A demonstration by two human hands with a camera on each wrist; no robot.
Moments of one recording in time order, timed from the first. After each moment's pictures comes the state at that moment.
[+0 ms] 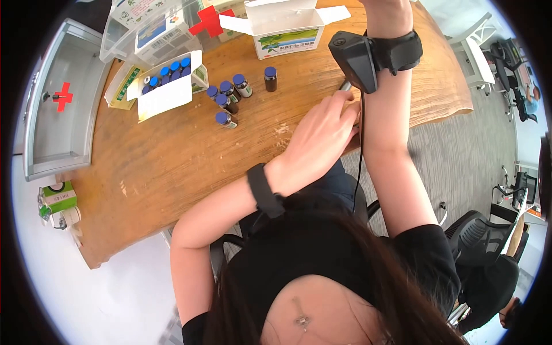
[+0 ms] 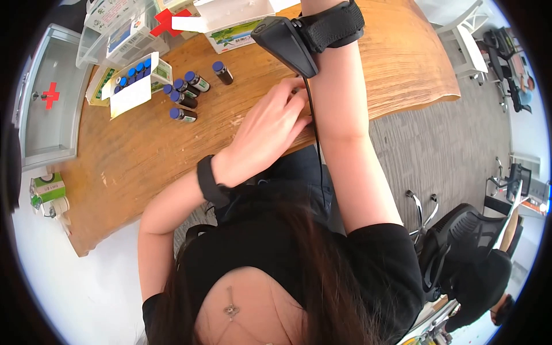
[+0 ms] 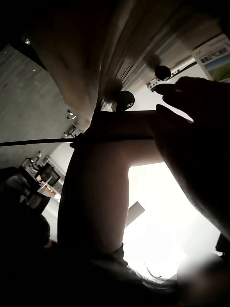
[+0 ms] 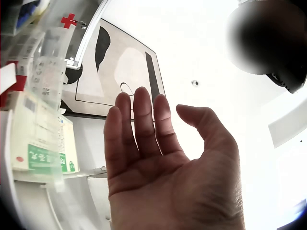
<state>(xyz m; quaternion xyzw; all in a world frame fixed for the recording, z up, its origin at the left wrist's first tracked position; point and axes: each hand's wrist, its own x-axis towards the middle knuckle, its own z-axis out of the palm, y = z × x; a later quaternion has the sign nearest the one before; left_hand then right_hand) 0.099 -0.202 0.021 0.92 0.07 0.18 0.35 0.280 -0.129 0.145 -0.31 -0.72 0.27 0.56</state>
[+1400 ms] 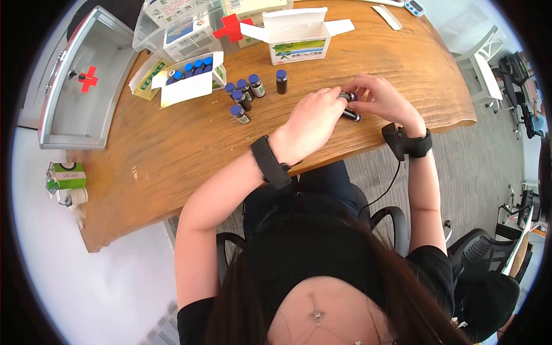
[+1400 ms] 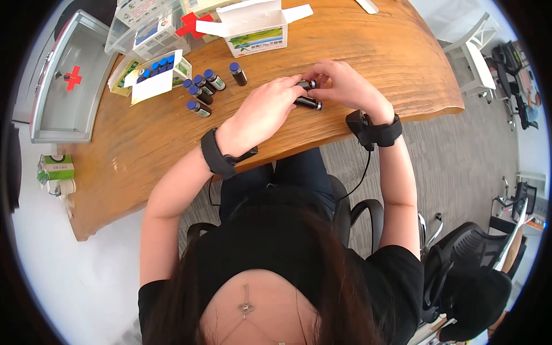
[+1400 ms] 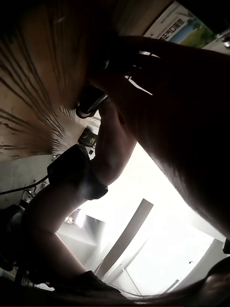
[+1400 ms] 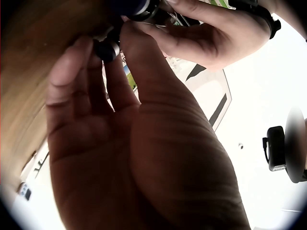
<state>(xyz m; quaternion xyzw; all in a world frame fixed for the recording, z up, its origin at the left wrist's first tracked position) 0.112 -0.172 0.018 0.96 0.07 0.13 0.22 0.289 -0.267 0.034 -0.69 -0.62 0.26 0.27</state>
